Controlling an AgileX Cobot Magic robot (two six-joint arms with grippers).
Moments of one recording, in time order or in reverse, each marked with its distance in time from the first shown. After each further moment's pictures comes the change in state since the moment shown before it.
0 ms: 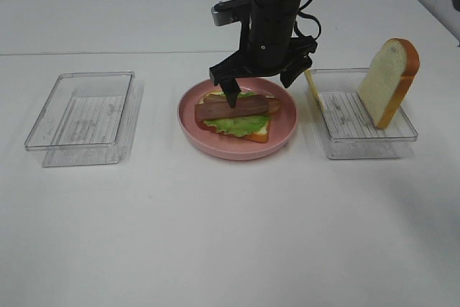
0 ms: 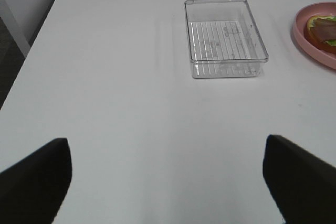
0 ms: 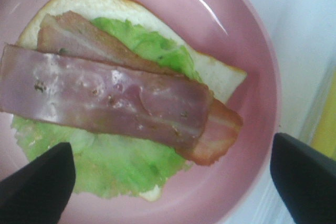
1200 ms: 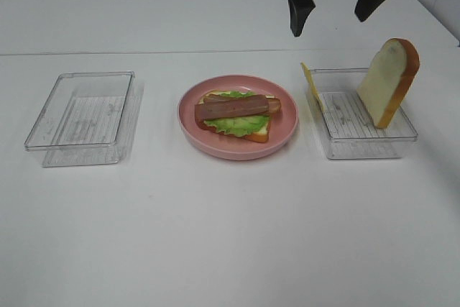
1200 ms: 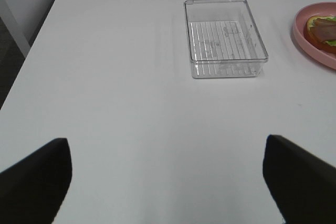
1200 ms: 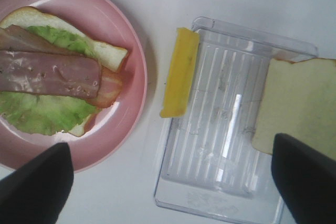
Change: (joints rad) left arm 0.000 0.000 0.000 0.000 0.000 0.000; right arm -0.184 -0.189 -0.127 0.076 0.294 -0.129
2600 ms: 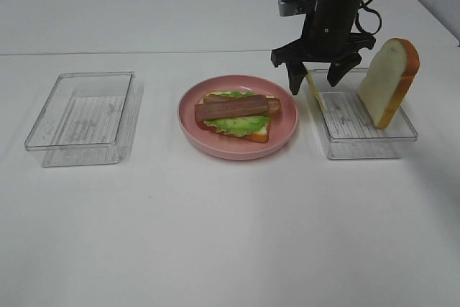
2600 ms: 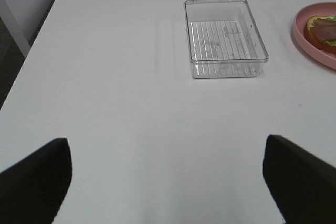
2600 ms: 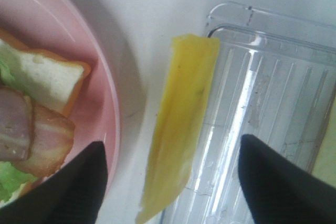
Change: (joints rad) left arm 0.000 0.000 0.000 0.000 0.000 0.000; right arm -0.051 0.259 0.000 0.035 -0.143 -0.016
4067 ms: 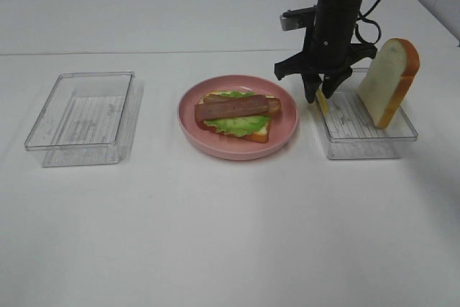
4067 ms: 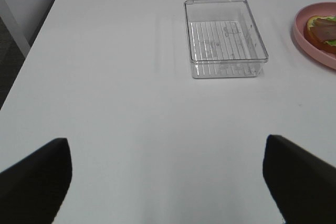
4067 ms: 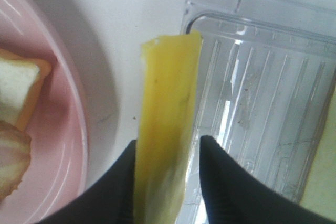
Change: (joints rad) left arm 0.000 0.000 0.000 0.000 0.000 0.000; right arm -0.001 0.044 0.000 -0.052 0.001 0.033
